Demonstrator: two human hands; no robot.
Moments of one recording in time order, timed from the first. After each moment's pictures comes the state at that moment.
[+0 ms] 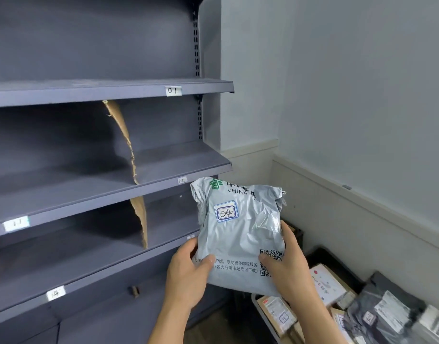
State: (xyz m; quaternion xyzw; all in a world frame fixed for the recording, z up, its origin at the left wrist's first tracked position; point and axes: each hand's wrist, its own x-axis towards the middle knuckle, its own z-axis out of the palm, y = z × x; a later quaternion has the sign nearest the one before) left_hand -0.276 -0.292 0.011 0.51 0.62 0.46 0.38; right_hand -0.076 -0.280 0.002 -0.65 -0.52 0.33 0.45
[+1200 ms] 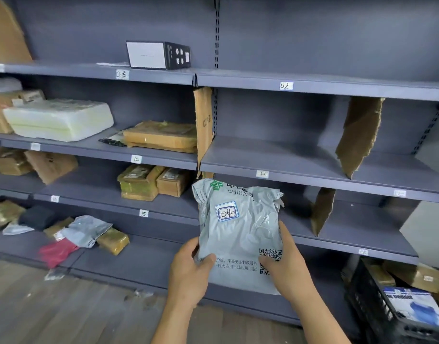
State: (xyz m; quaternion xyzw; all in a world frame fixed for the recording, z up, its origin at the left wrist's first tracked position) left_hand -0.619 -0.542 -0.008 0.26 0.73 0.60 0.21; right_hand -0.470 -0.404 -0.002 -0.43 -0.74 0.45 0.26
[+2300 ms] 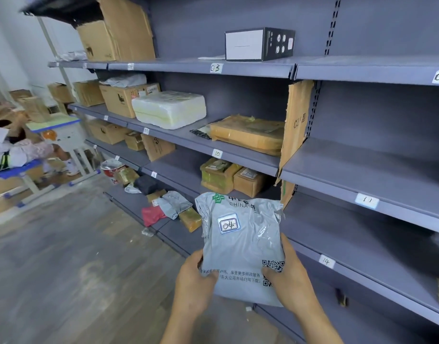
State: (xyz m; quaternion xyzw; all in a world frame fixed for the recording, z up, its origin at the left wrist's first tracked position) left_hand -0.688 -0.575 -0.040 0.09 0.83 0.54 0.11; right_hand -0.606 -0.387 -0.039 -0.28 -0.79 0.54 0.10
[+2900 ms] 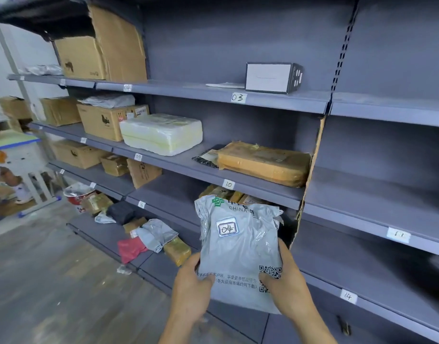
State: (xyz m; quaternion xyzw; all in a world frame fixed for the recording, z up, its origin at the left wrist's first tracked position) left_hand -0.847 -0.622 -0.022 0.16 0.79 0.58 0.12; right_hand -0.736 -0.452 -0.011 -0.32 -0.78 0.51 0.17
